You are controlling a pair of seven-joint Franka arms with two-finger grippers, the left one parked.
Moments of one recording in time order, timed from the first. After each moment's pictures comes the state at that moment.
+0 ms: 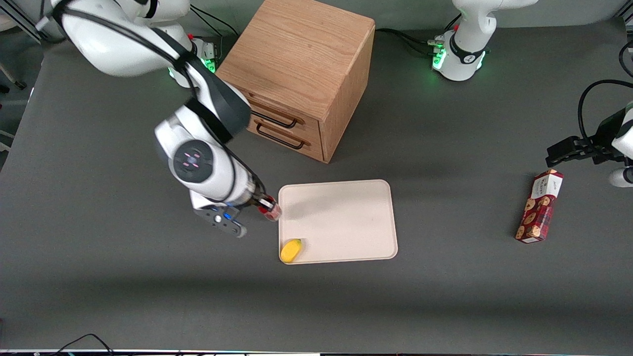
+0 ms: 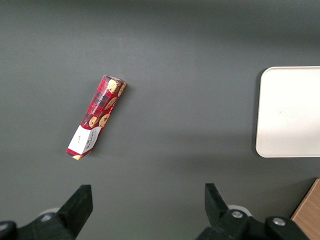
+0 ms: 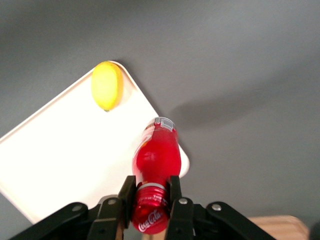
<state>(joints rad) 0.09 0.75 0.64 -1.25 -0.32 1.84 1.26</state>
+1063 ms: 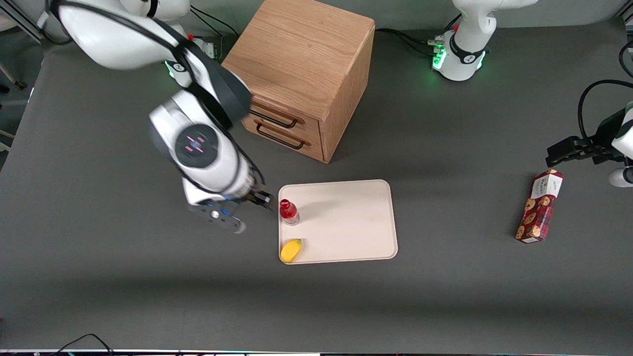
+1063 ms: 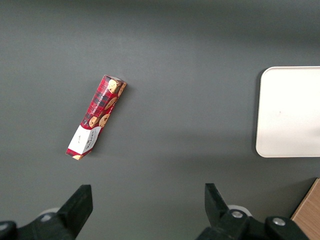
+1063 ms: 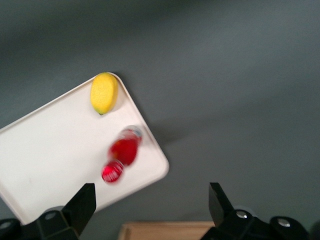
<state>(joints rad) 0.05 0.61 0.66 -1.15 -0.34 1.59 1.06</state>
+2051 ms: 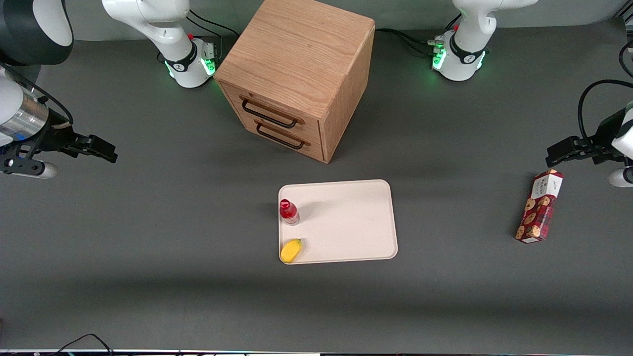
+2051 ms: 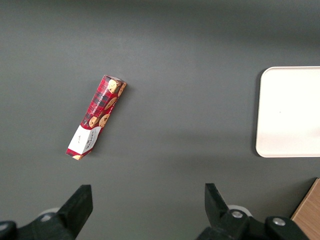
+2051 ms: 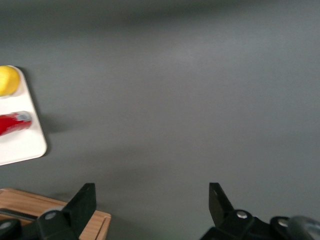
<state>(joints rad) -0.03 -0.01 0.09 -1.69 0.00 1.66 0.23</state>
